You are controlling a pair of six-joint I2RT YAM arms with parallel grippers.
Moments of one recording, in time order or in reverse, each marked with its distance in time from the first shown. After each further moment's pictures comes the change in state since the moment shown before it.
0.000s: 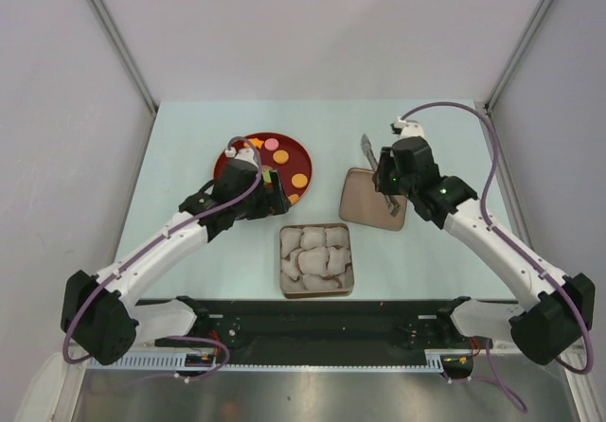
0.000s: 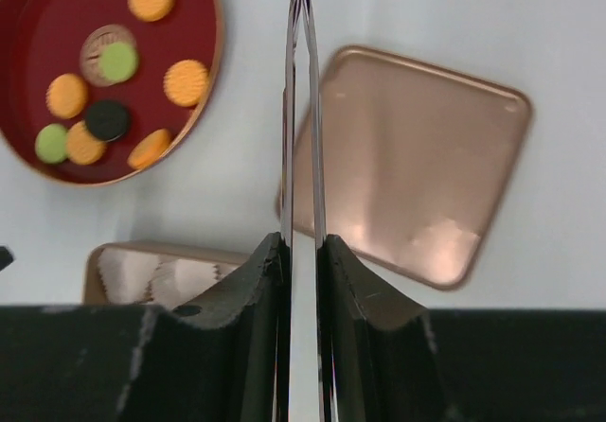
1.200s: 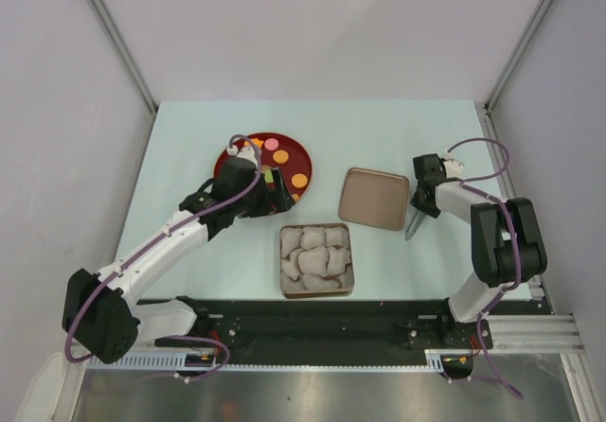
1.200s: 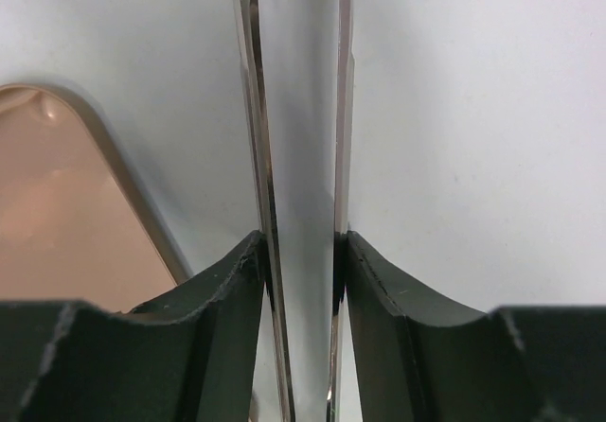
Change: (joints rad) left arm 0.020 0.004 -0.003 0.045 0.080 -0.003; right arm -0.386 0.462 -0.204 0.196 0.181 0.242
